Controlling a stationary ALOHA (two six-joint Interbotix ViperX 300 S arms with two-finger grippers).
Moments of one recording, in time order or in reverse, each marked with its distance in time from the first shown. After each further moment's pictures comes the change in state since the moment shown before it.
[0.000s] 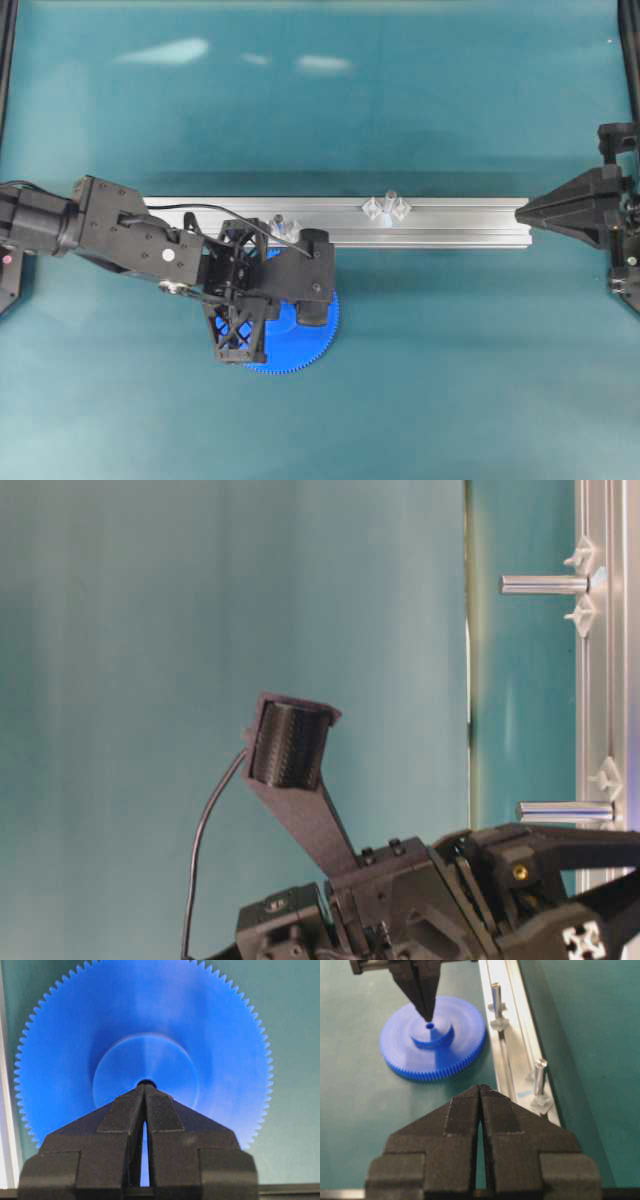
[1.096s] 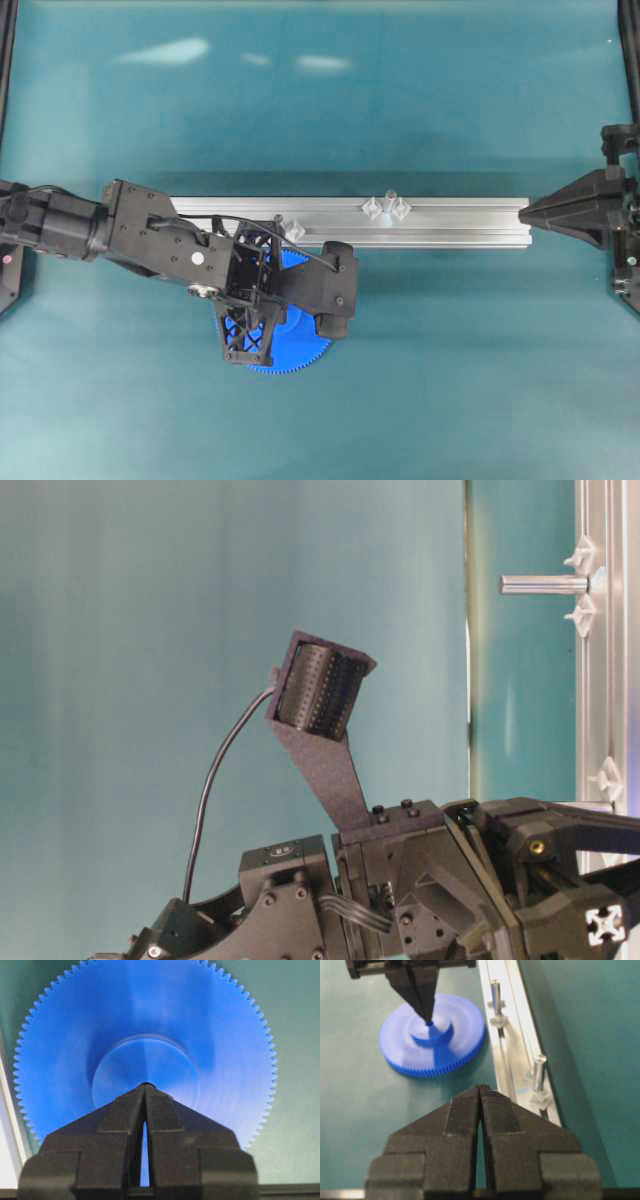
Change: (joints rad) left arm -0.002 0.060 -0.109 0.000 0.169 0.072; right arm -0.002 -0.021 0.018 0.000 0.000 0.002
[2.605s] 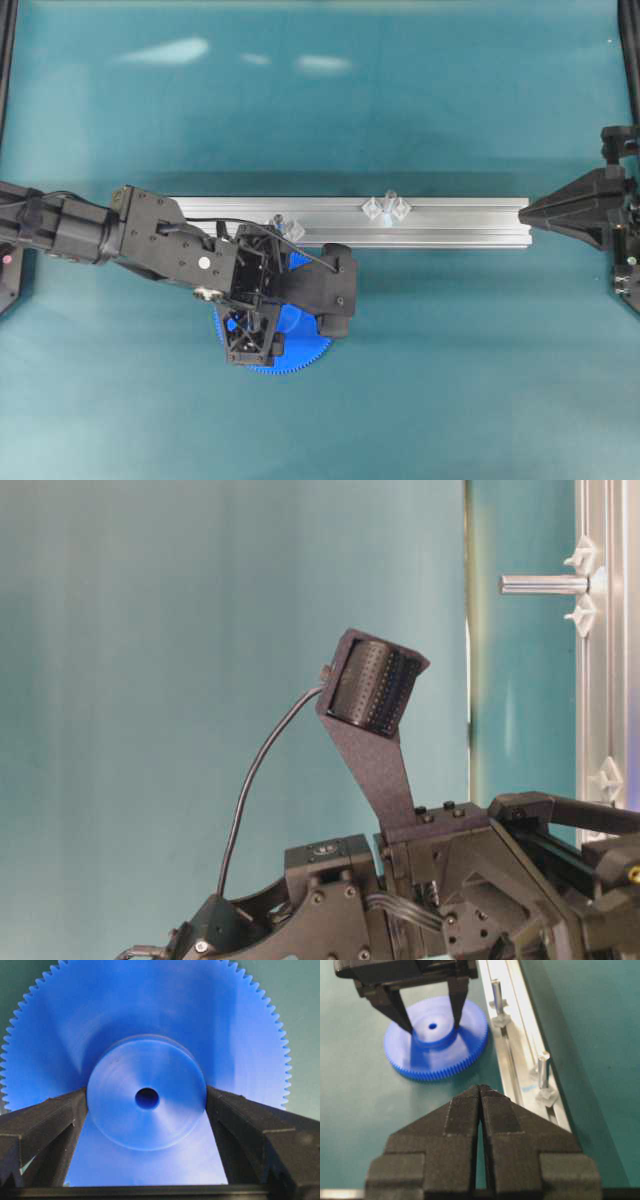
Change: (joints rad) left arm 0.000 0.040 0.011 0.002 -0.028 -0.038; right arm 0.002 0.000 0.002 0.000 -0.002 0.055
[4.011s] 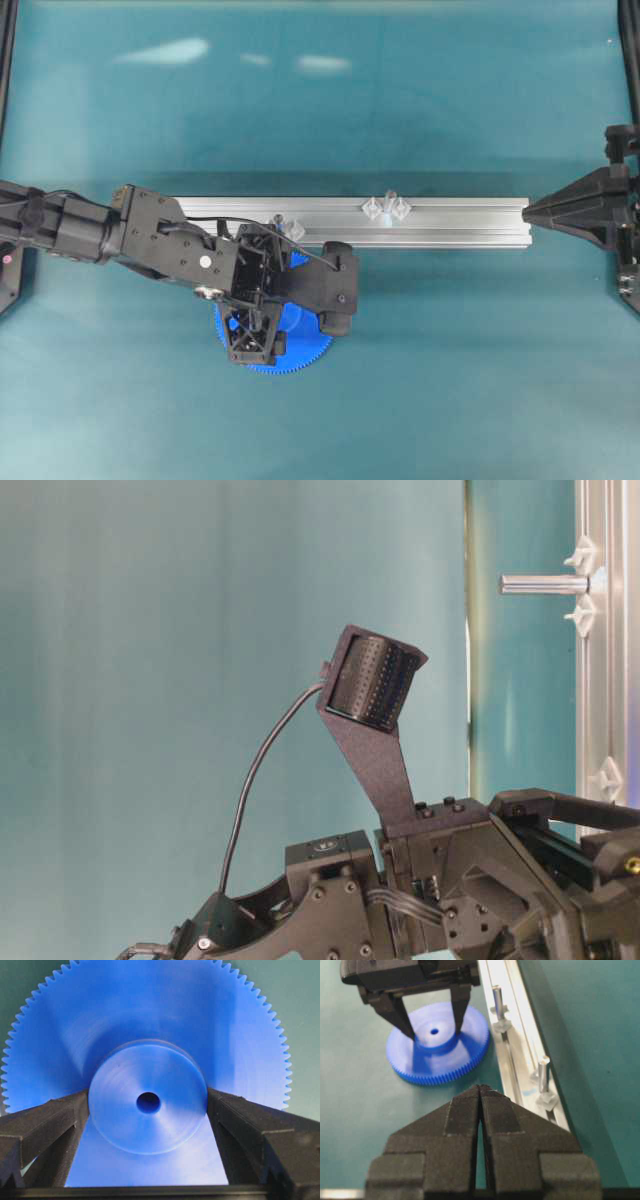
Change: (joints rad) left arm 0.005 0.005 0.000 0.000 -0.011 -0.003; right arm 0.000 -0.023 0.005 0.000 0.000 0.000
